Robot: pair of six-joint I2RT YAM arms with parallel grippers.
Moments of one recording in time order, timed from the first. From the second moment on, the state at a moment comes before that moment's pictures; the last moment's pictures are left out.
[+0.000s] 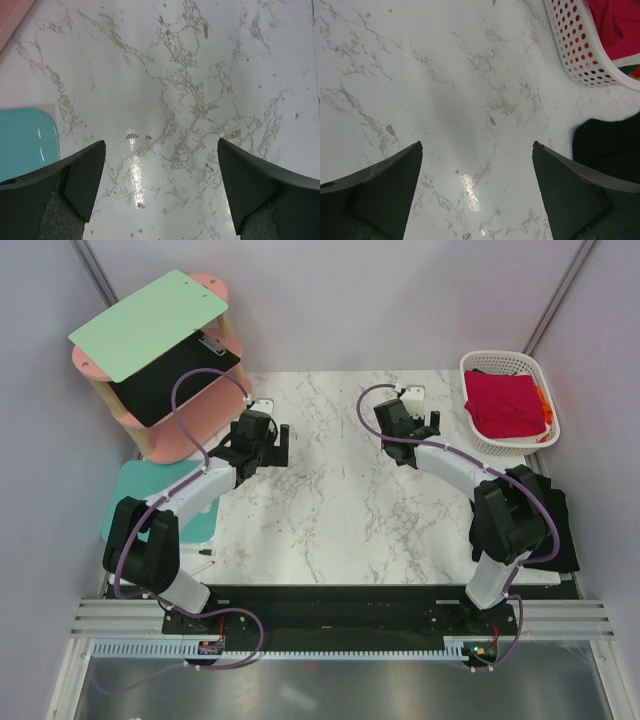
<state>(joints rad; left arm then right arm) -0.40 1.54 1.04 -0.21 -0.26 -0.19 0.47 1.78 1.27 -0.33 0.76 0.37</state>
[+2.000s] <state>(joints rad) -0.41 1.63 1.01 -0.20 -0.10 -0.20 -0.13 2.27 1.87 -0.41 0.44 0.42</state>
